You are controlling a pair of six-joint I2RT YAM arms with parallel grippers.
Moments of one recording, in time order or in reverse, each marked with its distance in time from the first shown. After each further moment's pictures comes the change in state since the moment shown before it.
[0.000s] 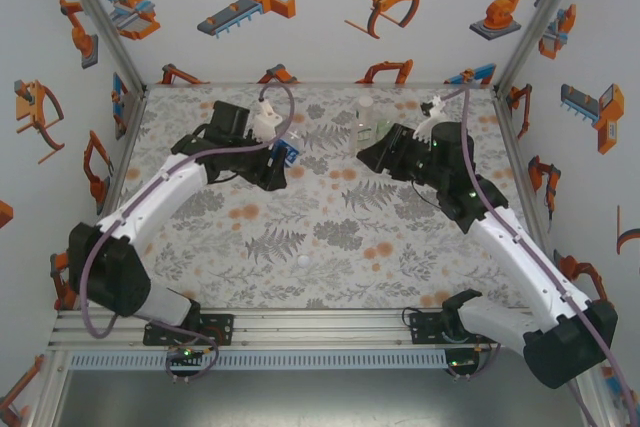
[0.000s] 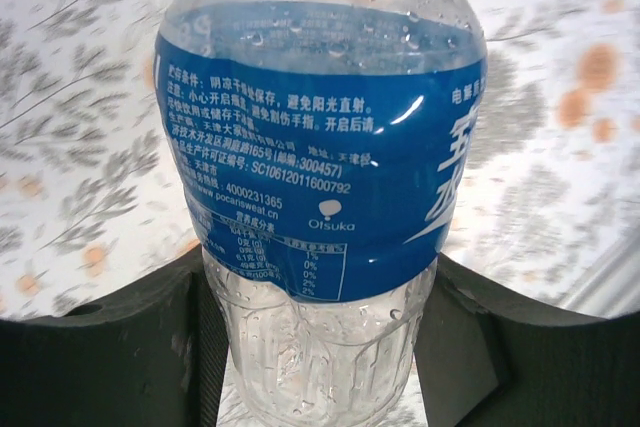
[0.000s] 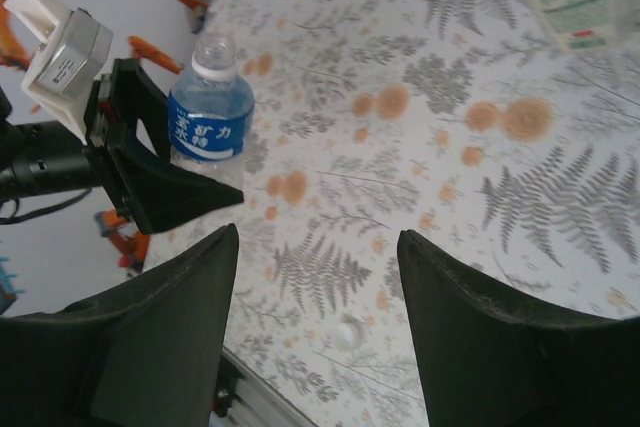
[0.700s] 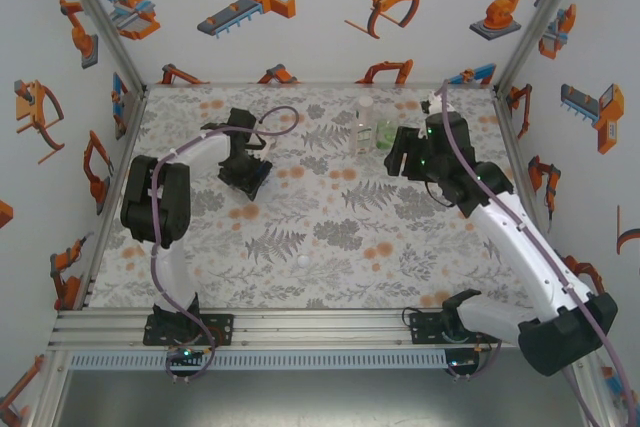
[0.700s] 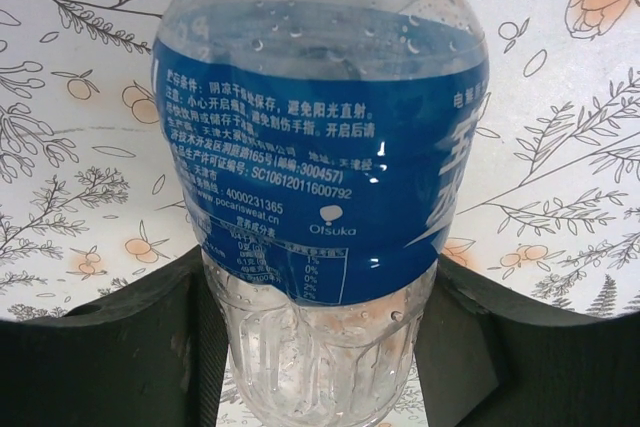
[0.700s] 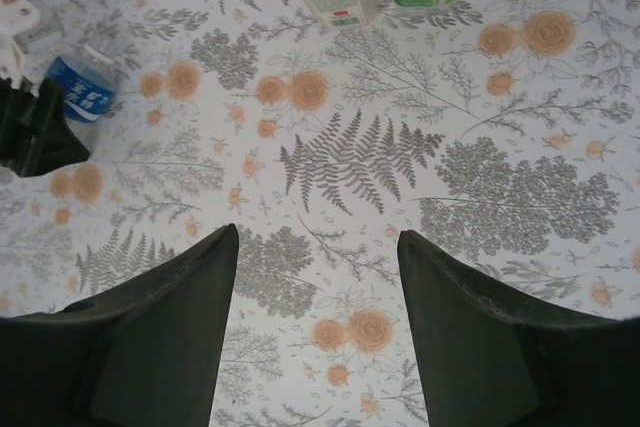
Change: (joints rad) left arm 0.129 0.503 0.151 -0.139 -0.362 0.172; right arm -0.013 0.062 0.177 -0.406 0.317 -0.283
